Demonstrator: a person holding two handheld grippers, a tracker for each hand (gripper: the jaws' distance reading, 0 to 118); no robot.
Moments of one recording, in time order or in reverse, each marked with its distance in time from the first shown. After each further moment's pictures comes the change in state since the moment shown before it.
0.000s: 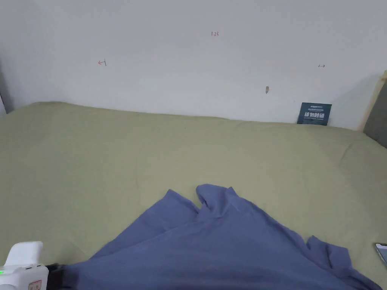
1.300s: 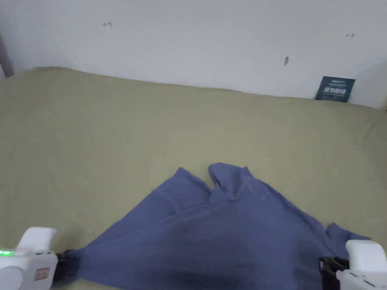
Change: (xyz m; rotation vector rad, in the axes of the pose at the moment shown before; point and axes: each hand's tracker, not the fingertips) left arm 0.004 0.006 -0.044 -0.165 -0.009 -0.122; right arm -0.140 0.026 0.005 0.022 0.168 0.266
